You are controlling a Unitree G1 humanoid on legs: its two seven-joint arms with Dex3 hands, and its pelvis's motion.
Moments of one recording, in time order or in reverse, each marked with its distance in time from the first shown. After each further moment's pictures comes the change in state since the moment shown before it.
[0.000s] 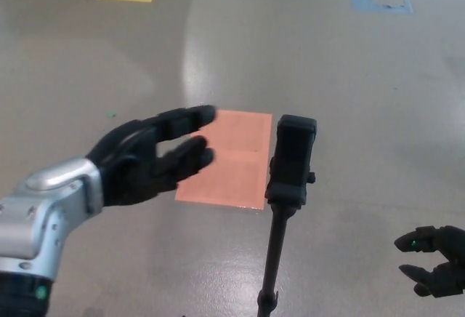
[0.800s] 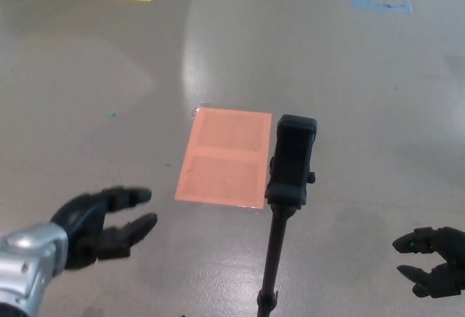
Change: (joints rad) left_arm 0.076 0.084 -0.146 0.440 0.177 -0.288 0.150; right_arm 0.004 0.006 0.000 -0.001 -0.005 -0.001 0.000
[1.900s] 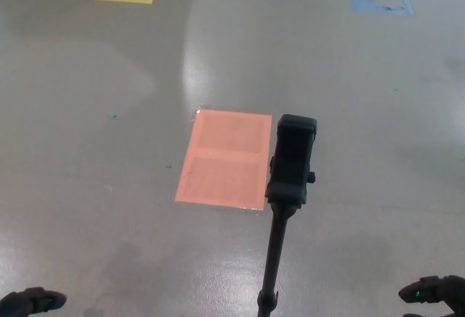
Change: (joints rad) left_arm 0.137 0.110 -0.141 0.424 0.205 -0.417 0.271; right_arm 0.139 0.009 -0.009 -0.005 0.001 -0.011 -0.001
